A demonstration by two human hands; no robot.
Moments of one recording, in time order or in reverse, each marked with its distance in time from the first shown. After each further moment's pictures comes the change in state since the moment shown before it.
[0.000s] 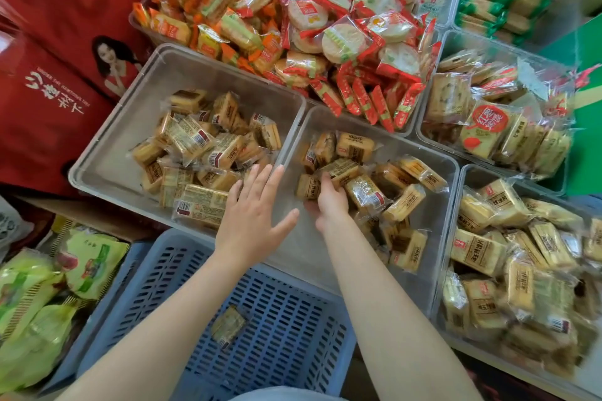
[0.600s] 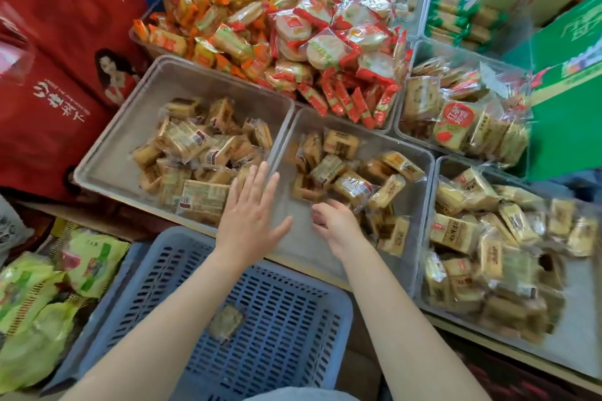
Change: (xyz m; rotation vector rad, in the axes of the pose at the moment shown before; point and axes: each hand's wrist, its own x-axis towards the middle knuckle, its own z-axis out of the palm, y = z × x) left_hand -0.019 0.004 0.004 0.252 0.039 0.112; right_hand -0.038 0.017 -0.065 -0.260 -0.158 -0.092
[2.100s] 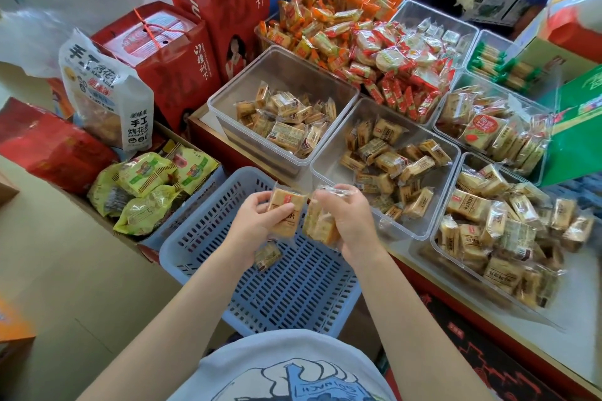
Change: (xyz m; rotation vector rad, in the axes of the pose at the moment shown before) left_hand -0.228 0.024 -0.067 -1.642 0.116 -0.718; right_hand -0.233 0.068 0.019 -0.141 -0.268 -0.344
